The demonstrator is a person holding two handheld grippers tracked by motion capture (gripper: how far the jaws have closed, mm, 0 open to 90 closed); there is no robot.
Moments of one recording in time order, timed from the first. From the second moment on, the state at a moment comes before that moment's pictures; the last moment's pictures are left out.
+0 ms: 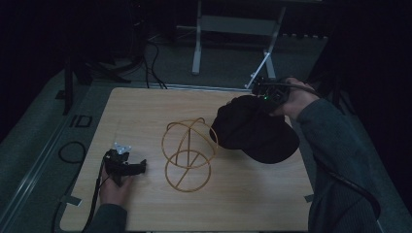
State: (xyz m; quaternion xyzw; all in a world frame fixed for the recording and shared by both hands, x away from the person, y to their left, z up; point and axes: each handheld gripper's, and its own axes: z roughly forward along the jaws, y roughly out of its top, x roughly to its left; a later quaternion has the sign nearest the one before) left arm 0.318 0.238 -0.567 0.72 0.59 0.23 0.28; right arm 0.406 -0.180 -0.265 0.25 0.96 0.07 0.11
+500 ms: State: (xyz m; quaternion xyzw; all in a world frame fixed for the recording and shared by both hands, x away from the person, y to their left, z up) left arm 0.318 0.238 -0.567 0.72 0.59 0.23 0.28; right arm 0.405 -0.184 -0.248 0.25 0.96 0.07 0.12
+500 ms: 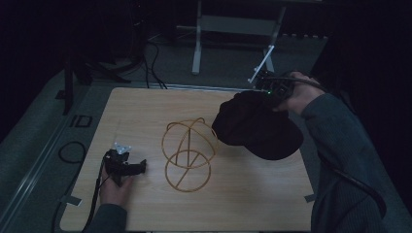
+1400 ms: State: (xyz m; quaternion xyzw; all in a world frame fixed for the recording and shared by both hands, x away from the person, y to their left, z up) left arm 0.317 0.238 -0.567 0.72 0.59 0.23 0.28; right arm 0.398 -0.182 -0.213 0.24 0.95 0.10 0.14
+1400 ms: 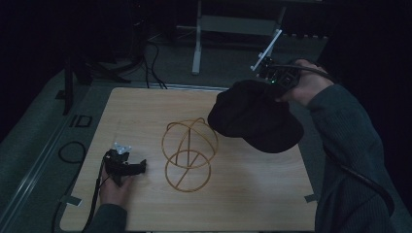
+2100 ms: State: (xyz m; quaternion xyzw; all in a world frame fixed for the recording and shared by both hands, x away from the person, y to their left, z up) left arm 0.317 0.238 -0.567 0.72 0.59 0.23 0.28; right arm 0.396 -0.188 -0.213 0.23 0.94 0.20 0.16
